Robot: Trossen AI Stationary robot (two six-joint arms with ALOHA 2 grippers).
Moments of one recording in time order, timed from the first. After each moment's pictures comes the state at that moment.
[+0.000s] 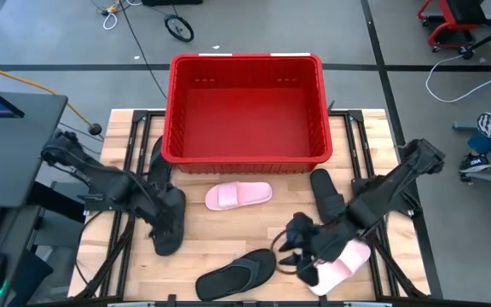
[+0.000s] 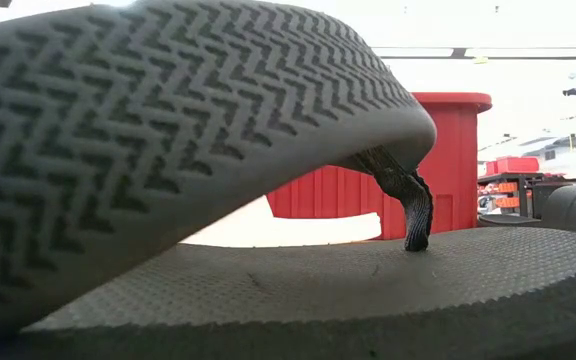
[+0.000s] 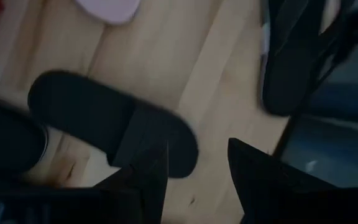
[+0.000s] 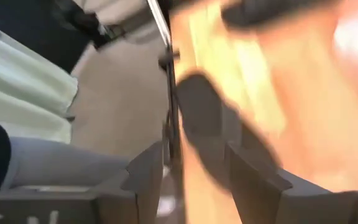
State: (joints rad) left arm -0.57 1.29 1.32 -1.30 -0.06 -1.00; right arm 0.66 1.53 1.39 -0.55 0.21 0.90
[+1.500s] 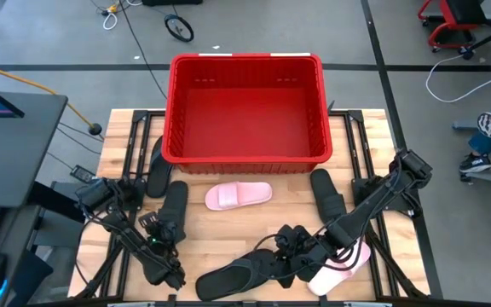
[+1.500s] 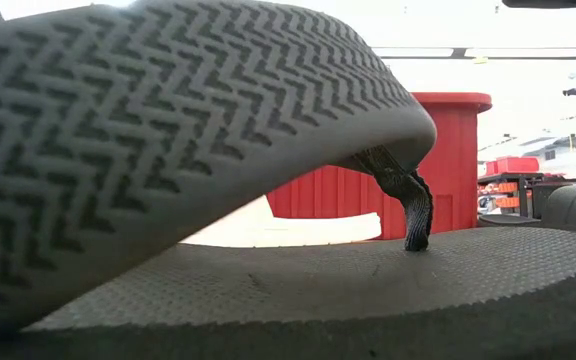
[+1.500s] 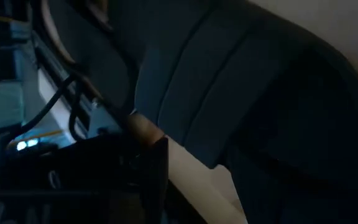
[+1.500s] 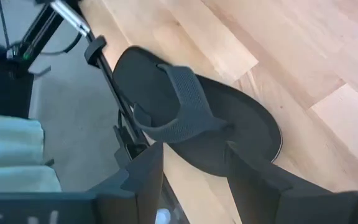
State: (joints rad) left arm -0.88 1.96 1.25 -1.53 -0.27 -1.41; right arm 0.67 1.71 1.35 -0.53 0.32 1.30
